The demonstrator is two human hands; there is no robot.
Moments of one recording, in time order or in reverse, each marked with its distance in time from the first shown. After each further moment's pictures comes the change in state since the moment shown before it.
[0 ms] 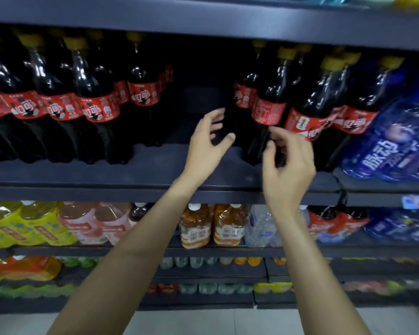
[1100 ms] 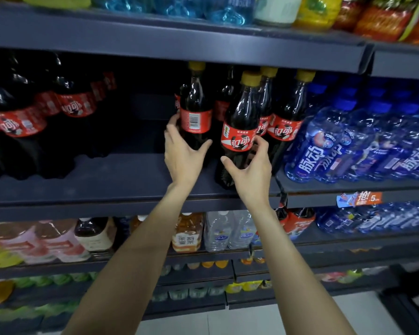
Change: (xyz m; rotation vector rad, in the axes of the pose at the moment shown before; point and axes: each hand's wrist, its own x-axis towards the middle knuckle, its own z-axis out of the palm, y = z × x) left_hand 0.025 -0.003 0.100 0.268 0.374 -0.021; right_hand 0.034 0.082 -0.031 0.094 -0.320 0.407
